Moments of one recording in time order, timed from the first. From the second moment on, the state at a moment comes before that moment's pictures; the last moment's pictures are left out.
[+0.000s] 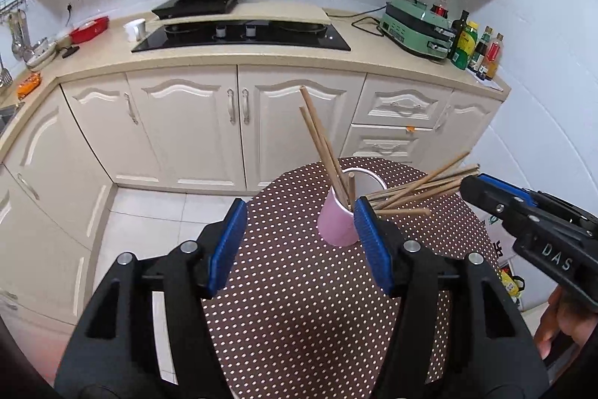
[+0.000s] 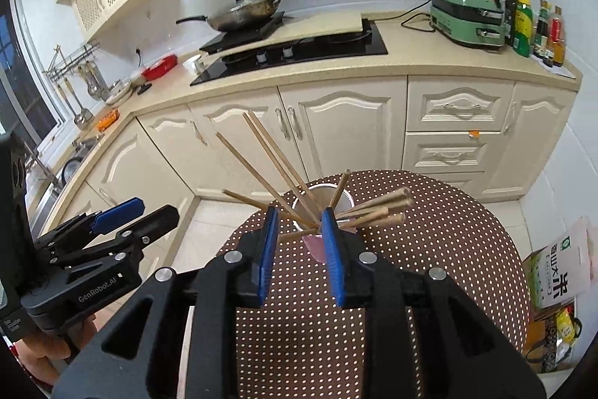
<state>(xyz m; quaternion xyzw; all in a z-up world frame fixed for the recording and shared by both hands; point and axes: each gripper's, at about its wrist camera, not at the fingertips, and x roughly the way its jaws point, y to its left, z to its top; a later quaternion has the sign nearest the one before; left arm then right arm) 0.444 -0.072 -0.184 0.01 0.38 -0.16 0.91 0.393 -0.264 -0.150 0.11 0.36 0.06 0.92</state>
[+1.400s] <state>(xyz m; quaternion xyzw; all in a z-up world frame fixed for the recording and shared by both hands) 0.124 -0.117 -0.061 0.01 0.22 -0.01 0.97 0.139 -0.306 -0.049 0.03 0.20 0.17 0.96</state>
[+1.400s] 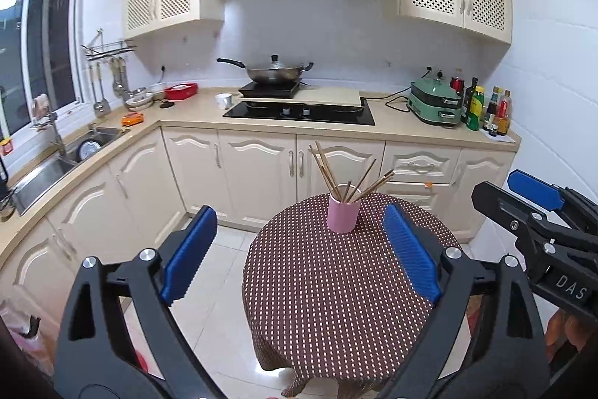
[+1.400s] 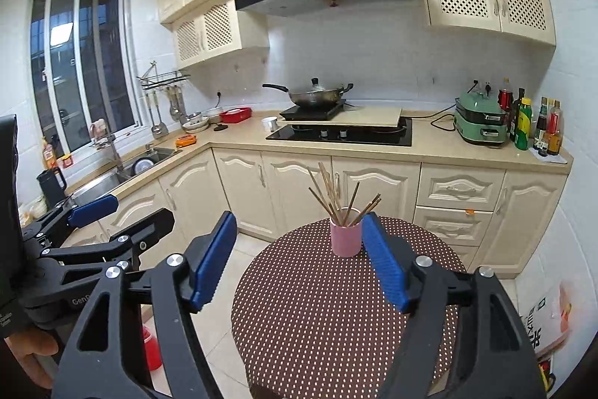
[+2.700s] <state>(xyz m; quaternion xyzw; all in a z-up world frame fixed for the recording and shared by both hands) 0.019 -0.131 -0.030 0.02 0.16 0.03 0.99 0.053 -0.314 -0.034 0.03 0.16 0.18 0.97</state>
